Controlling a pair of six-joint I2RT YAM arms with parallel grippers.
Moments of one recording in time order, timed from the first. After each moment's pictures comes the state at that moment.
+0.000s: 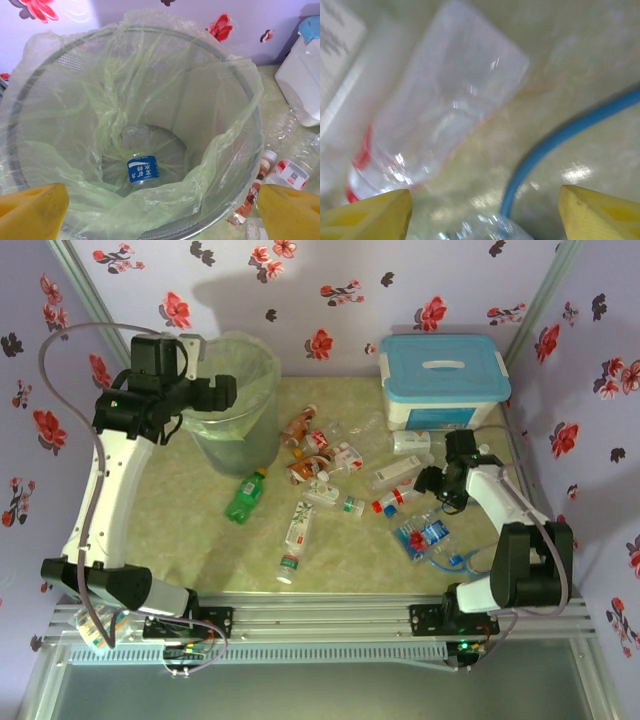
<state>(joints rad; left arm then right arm) -0.25 1.43 1.81 -0.98 -0.01 -0.08 0.02 1.39 0.88 -0.69 -0.10 0.50</state>
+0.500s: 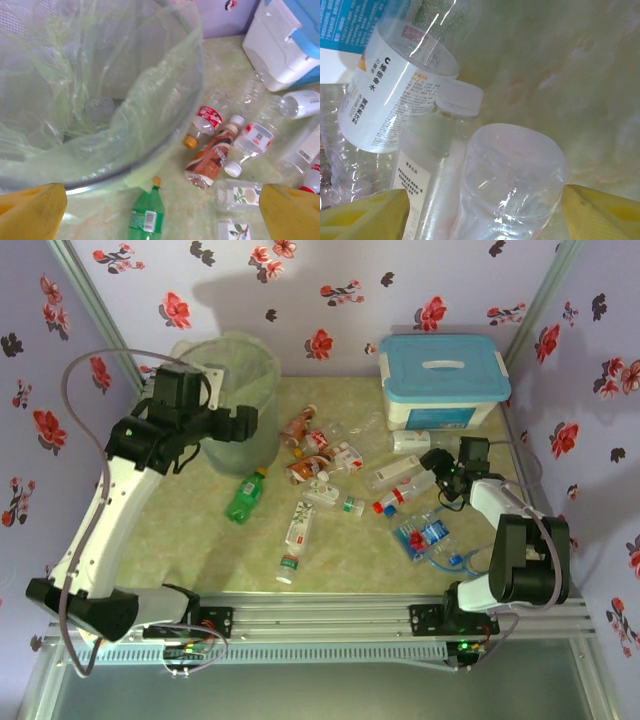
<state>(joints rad) -0.43 1.28 1.60 -0.97 -0.05 -0.15 -0.07 1.44 0.73 -0.18 -0.24 0.84</state>
